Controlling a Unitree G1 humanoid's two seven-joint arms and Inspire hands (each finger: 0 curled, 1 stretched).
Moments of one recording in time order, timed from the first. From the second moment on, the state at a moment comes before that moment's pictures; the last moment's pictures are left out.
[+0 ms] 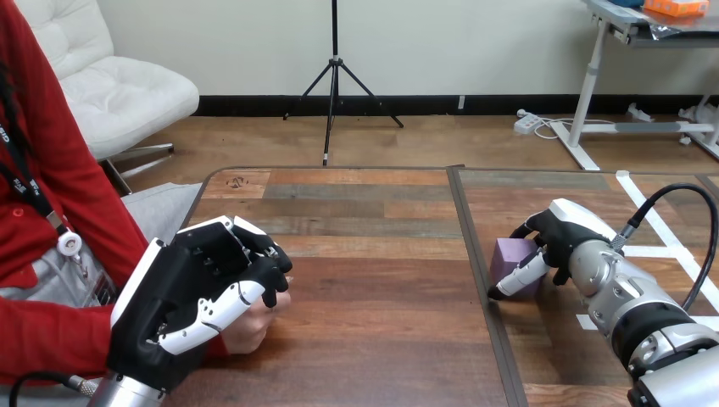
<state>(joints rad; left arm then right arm) 0.08 0.17 0.17 0.23 -0.41 -0.52 -0.71 -0.87 -0.33 0.32 1.36 -0.52 0.07 0.00</state>
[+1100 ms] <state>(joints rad) 0.08 0.18 0.17 0.23 -0.41 -0.52 -0.70 -0.87 -0.37 0.36 1.36 -0.57 0.04 0.04</state>
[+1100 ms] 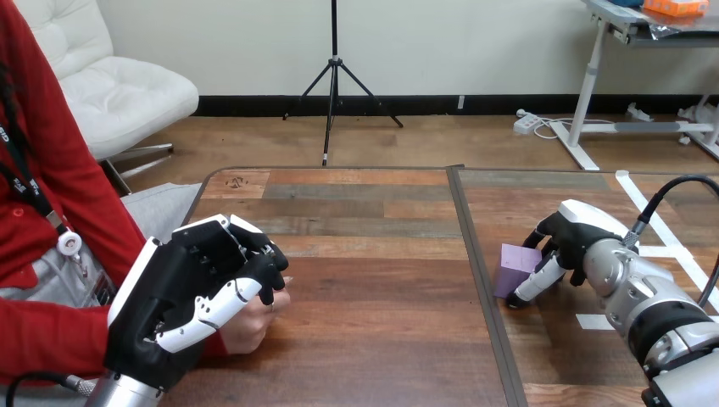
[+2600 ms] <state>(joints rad) 0.06 0.21 0.18 0.25 -0.27 -0.63 -0.59 -0.87 -0.39 0.34 1.36 -0.55 -0.04 -0.03</state>
